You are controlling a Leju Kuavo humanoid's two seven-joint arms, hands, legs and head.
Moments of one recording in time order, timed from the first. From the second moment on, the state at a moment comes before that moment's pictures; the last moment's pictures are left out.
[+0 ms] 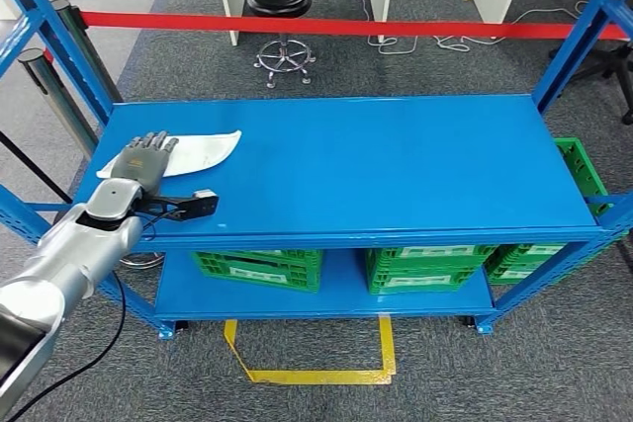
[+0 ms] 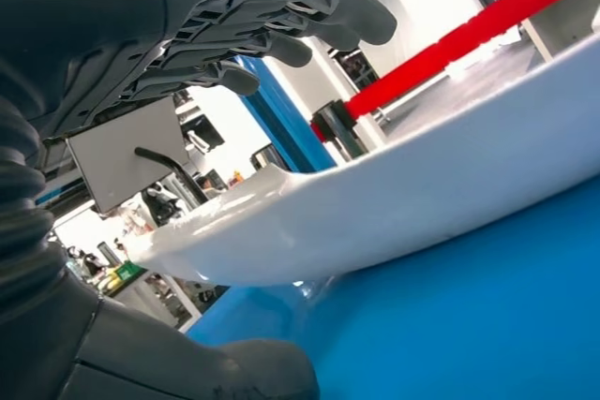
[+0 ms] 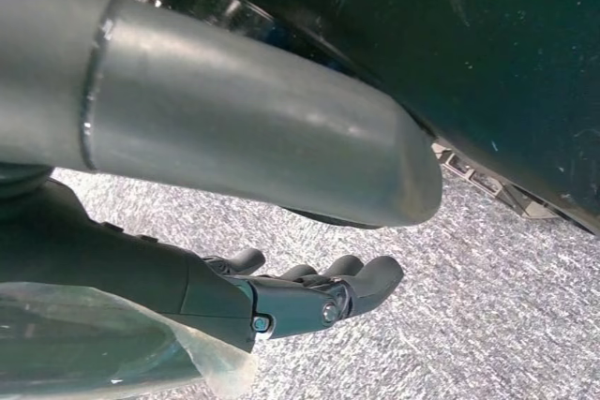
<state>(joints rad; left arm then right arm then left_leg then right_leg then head) -0.90 0.18 -0.69 -0.43 -1.24 0.17 0.13 -0.03 0.14 0.09 -0.19 0.47 -0.14 0.11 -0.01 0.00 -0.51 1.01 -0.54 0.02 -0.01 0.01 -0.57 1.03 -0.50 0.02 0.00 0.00</state>
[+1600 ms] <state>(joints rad) -0.46 0.10 -0.28 -0.84 -0.66 0.69 -0.44 -0.02 0.14 0.05 -0.19 0.47 -0.19 0.11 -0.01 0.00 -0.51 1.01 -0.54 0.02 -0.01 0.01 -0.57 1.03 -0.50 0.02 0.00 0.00</state>
